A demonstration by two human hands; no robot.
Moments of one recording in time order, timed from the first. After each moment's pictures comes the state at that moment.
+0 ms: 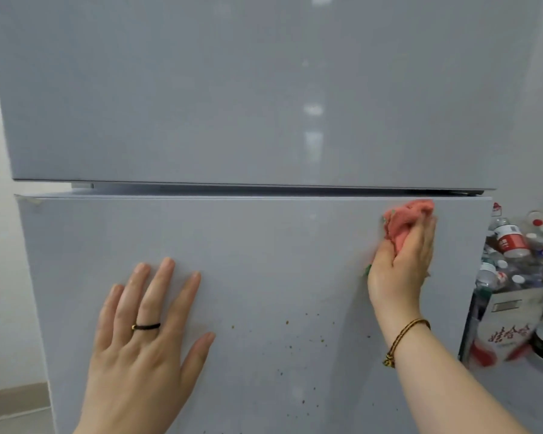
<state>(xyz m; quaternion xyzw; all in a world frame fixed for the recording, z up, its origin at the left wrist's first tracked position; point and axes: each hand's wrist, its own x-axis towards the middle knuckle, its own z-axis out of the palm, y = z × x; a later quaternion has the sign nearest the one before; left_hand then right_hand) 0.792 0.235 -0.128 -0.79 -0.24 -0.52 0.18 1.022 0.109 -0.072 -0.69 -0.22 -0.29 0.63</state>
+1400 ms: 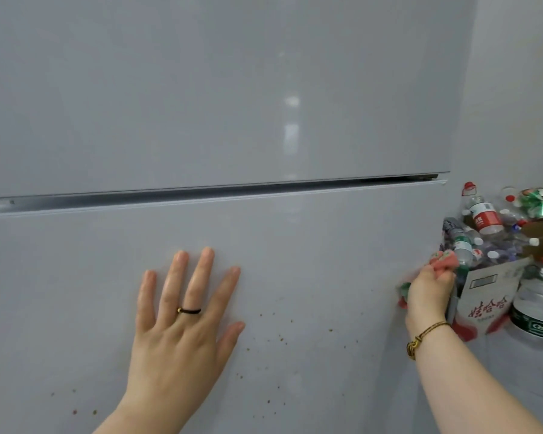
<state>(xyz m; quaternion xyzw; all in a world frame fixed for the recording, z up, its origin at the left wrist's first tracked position) 0.863 0.210 -0.121 -0.78 -0.19 -0.50 0.30 1.128 0.055 -0.123 -0.59 0.00 -0.15 0.79</state>
